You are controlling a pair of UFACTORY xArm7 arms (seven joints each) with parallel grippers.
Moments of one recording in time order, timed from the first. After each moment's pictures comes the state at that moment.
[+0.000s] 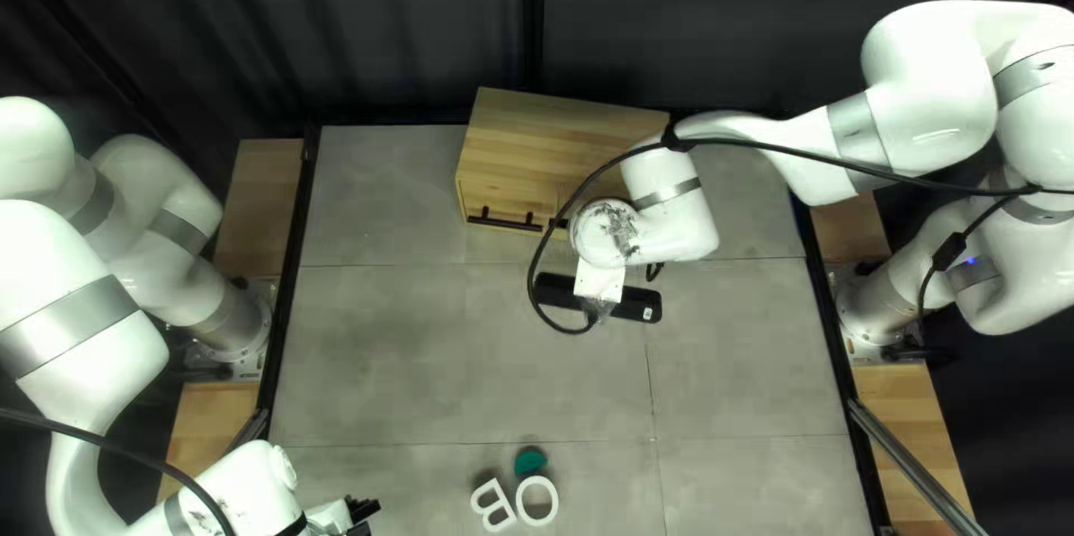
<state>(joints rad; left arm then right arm) -0.37 0.04 -0.57 0.99 -0.04 1.26 0.23 0.19 0.19 -0.09 1.12 -0.50 1.14 -0.99</state>
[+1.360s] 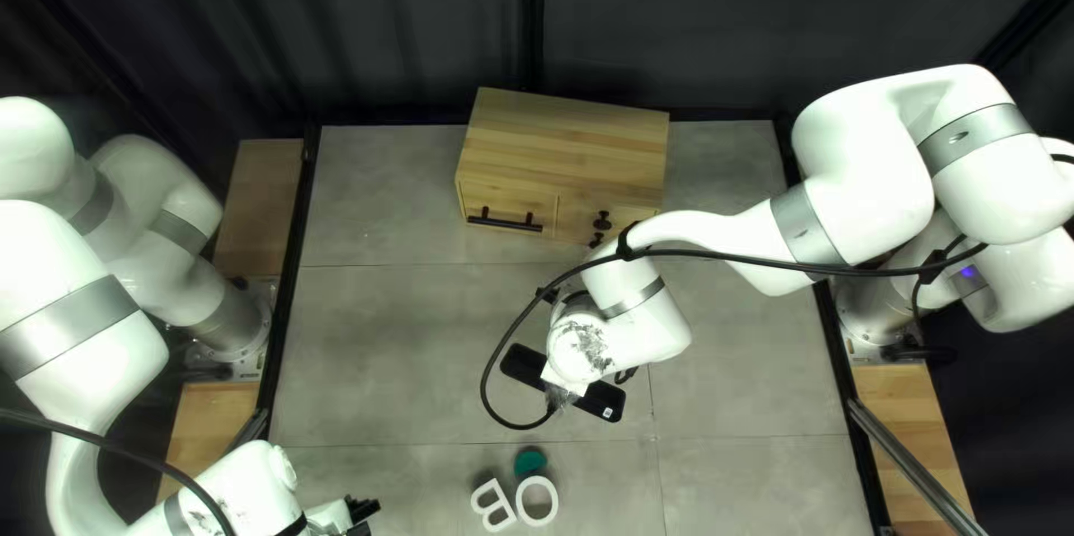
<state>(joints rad) -0.37 0.04 -0.57 0.99 -0.04 1.26 0.23 0.30 0.41 -0.08 1.25 -0.50 1.17 -0.64</state>
